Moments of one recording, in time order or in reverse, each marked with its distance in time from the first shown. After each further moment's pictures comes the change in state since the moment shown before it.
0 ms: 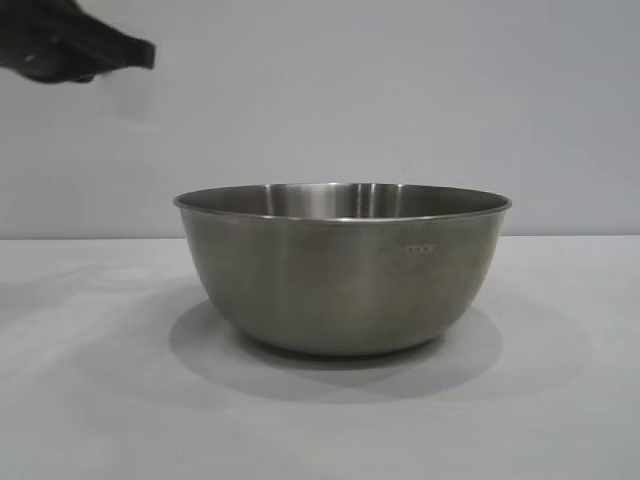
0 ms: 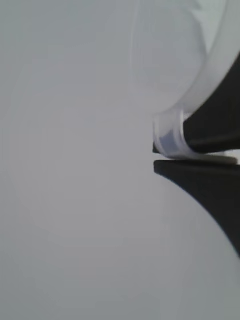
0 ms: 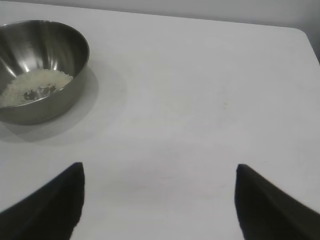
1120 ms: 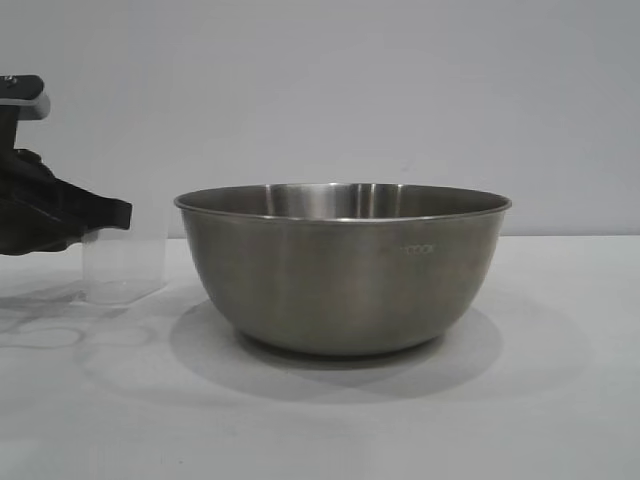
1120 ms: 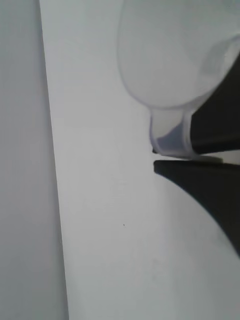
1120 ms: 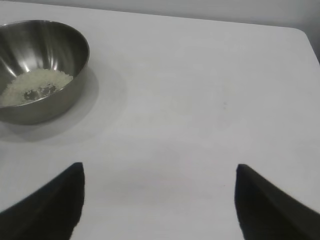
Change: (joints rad) left arm 0.000 0.211 0.079 0.022 -0.005 -0.155; right arm 0.000 0.000 0.000 0.000 0.000 0.000
